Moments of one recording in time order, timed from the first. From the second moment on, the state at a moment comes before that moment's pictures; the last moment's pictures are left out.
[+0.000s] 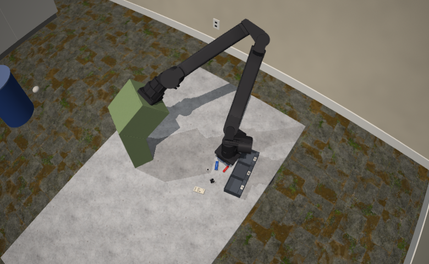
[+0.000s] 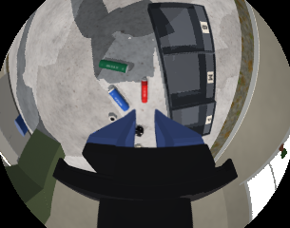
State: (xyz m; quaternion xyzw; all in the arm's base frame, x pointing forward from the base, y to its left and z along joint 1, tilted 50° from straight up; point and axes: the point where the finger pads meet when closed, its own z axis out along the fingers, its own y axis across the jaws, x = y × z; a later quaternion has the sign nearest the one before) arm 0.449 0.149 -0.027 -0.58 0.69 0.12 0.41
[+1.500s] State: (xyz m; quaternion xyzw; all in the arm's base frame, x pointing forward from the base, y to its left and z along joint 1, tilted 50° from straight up) arm 0.473 0.189 -0.066 -0.58 0.70 0.13 0.40
